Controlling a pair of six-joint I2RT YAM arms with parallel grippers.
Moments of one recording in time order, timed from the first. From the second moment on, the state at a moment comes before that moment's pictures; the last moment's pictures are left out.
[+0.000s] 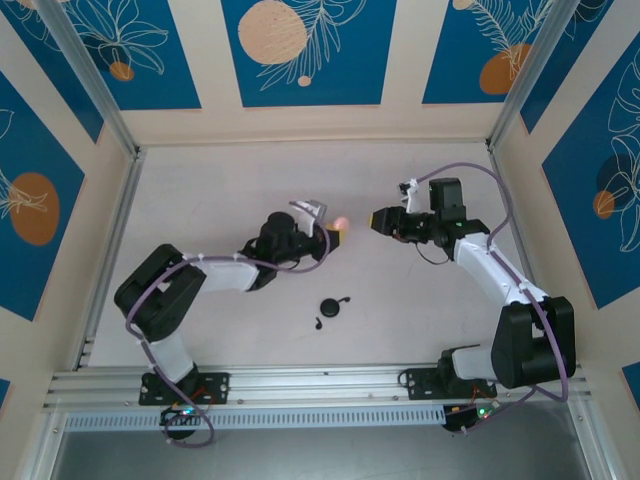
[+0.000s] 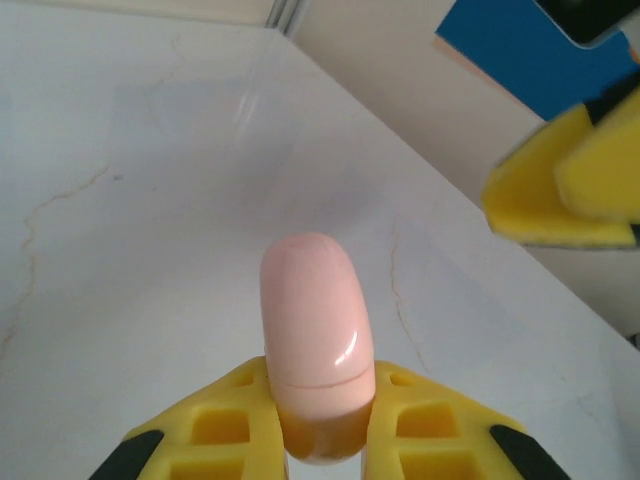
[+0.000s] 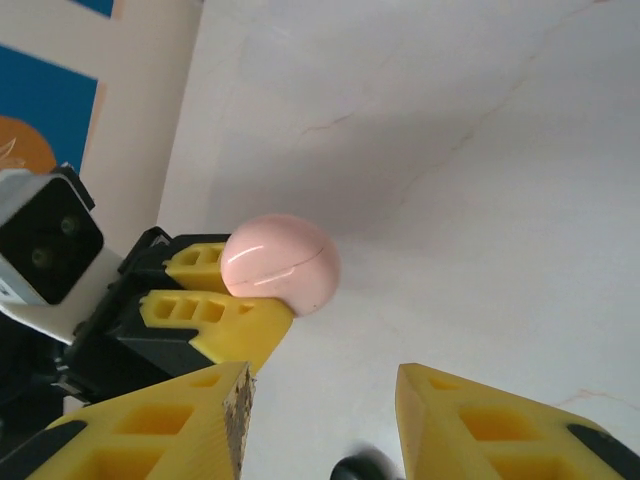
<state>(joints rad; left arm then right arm) -0.71 1.77 0.88 0.59 0.30 -0.45 0.13 1.32 0.89 -0.34 -0.73 0.46</state>
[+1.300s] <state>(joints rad) -0.75 2.31 1.66 -0.20 0.45 -0.91 -0.06 1.24 0.67 -0.28 -0.78 0.48</state>
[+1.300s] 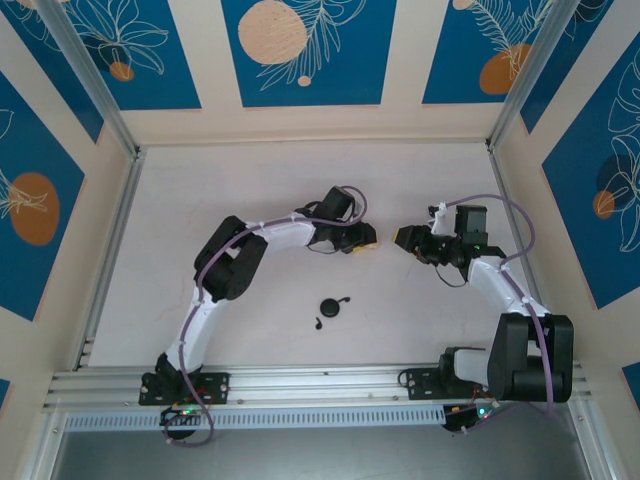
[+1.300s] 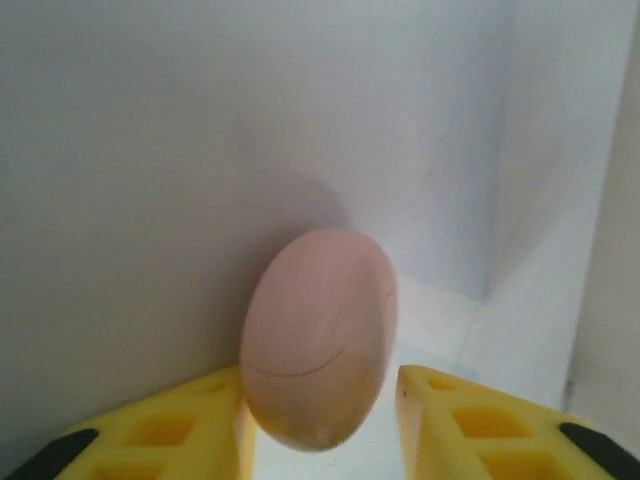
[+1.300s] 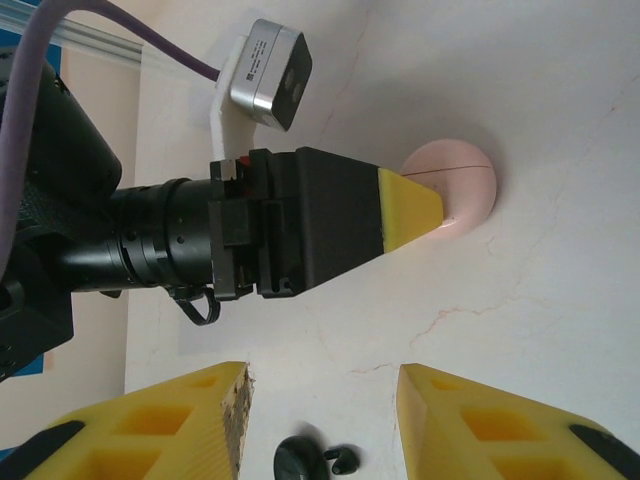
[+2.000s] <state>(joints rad) -0.73 2.02 1.56 -0.60 0.15 -0.61 0.04 1.19 0.70 -0.45 -0.71 0.40</state>
